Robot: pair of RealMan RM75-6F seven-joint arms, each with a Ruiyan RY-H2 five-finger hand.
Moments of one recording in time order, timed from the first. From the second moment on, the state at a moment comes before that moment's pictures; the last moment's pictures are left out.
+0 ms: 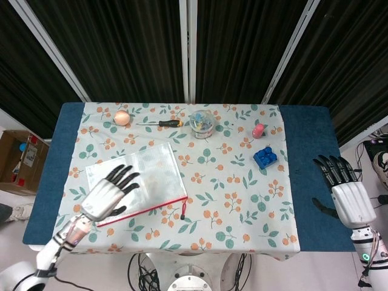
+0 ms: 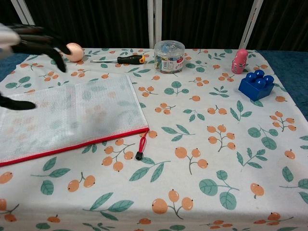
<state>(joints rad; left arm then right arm) -0.50 -1.27 -0.09 -1.69 1.75 1.09 0.25 0.18 -1.02 0.08 -1.70 -1.62 1.46 -0.04</state>
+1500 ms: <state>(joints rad) -0.91 -1.71 -0.06 -1.27 1.55 0.73 0.27 0.13 -1.06 0.06 -1.63 -1.59 1.50 0.01</state>
